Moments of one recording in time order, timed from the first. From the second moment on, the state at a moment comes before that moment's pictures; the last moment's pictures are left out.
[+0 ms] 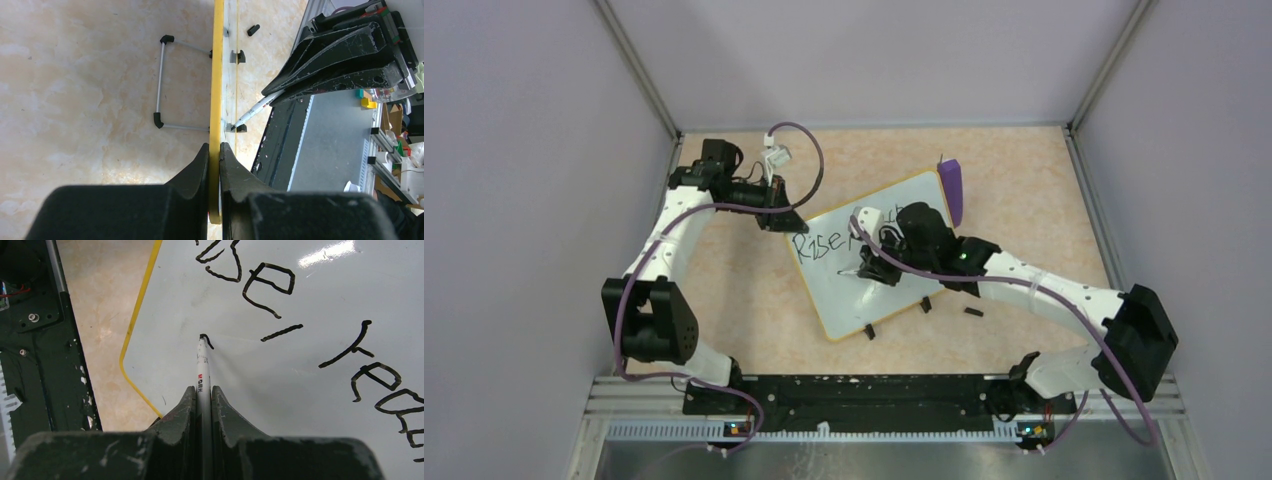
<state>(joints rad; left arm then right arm) -0.07 1.53 1.37 -0.97 1.09 0.41 0.89 1.33 0.99 -0.22 -0.30 -0.19</state>
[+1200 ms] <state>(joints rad) -0.07 1.53 1.37 -0.97 1.09 0.41 0.96 1.37 0.87 -0.23 -0.37 -0.21</state>
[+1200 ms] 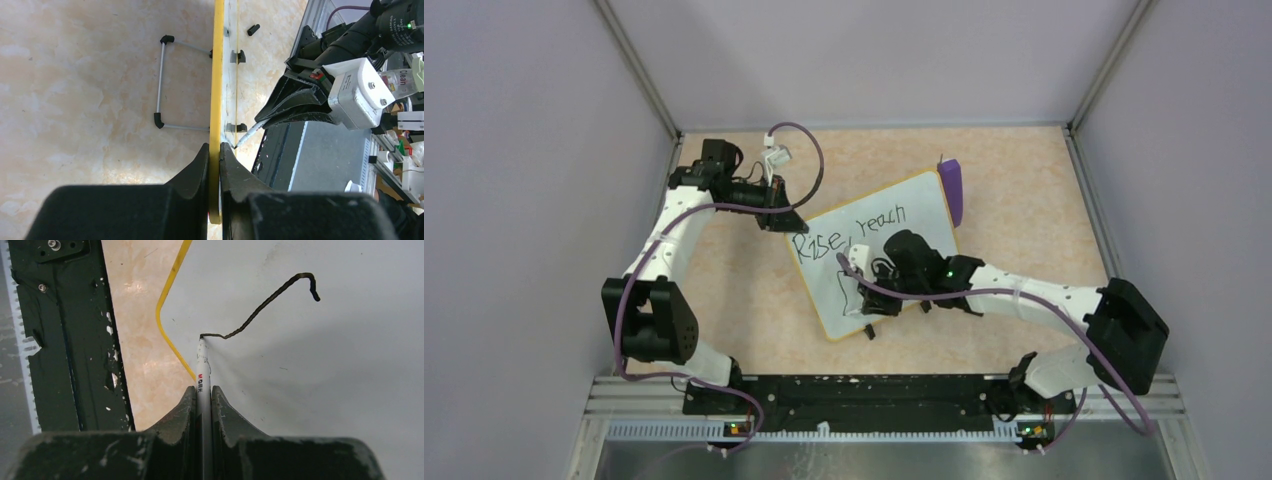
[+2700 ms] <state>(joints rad) -0.07 1.53 1.37 -0.98 1.10 0.41 0.86 1.29 0.94 -0.30 -0.35 -0.21</state>
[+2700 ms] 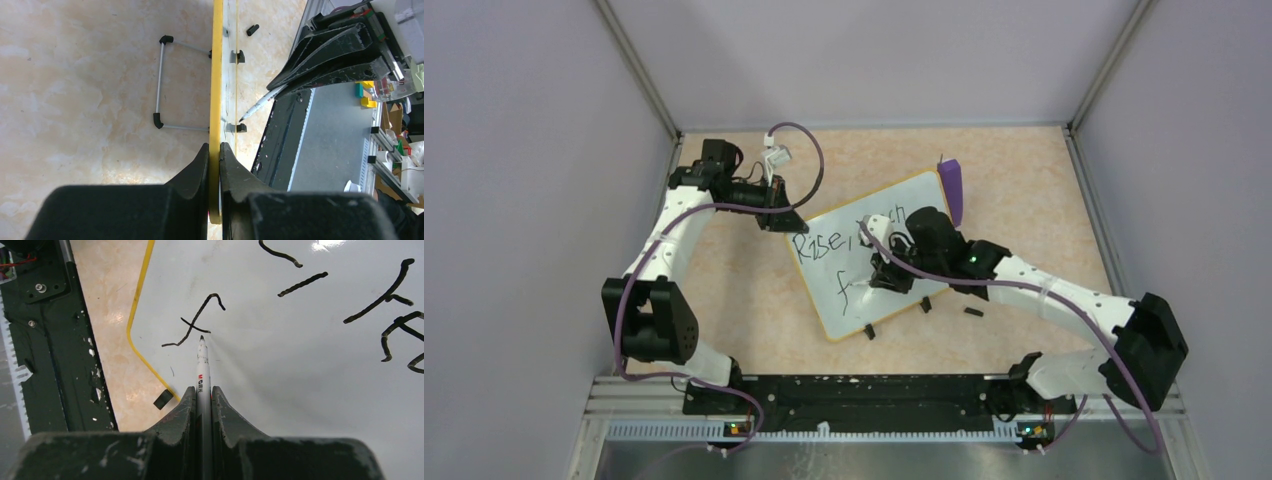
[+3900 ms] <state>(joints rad) -0.07 1.53 1.37 -0.97 1.09 0.41 0.85 1.31 0.94 -0.31 -0.33 -0.21</state>
